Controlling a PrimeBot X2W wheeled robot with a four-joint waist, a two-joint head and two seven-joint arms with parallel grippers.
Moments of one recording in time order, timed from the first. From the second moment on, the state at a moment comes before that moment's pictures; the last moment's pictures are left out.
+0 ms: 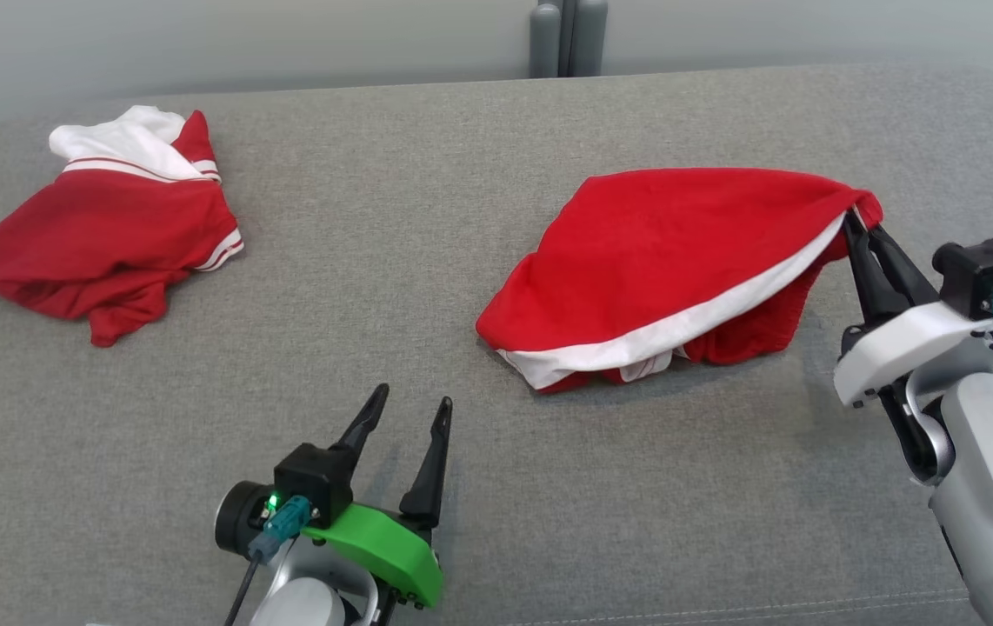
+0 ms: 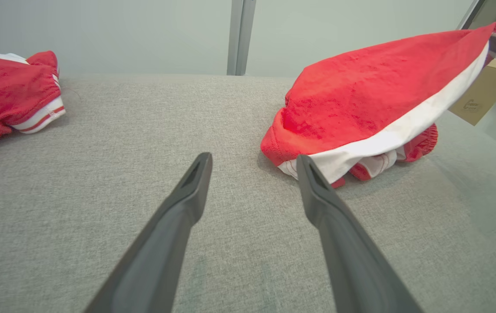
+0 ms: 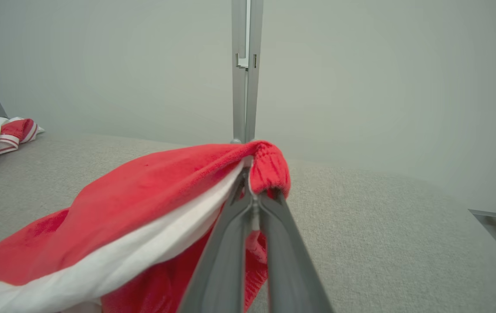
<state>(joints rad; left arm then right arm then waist) -0.16 0.05 -0.51 0.26 -0.41 0.07 -0.25 -0.40 -0.26 0.23 0.47 0.22 0.08 -0.25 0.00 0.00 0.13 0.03</state>
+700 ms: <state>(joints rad) -0.30 0.05 -0.62 0.34 -0.58 -0.04 -0.15 -0.34 -0.28 0.20 0.58 0.26 0.08 -0.25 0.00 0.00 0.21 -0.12</state>
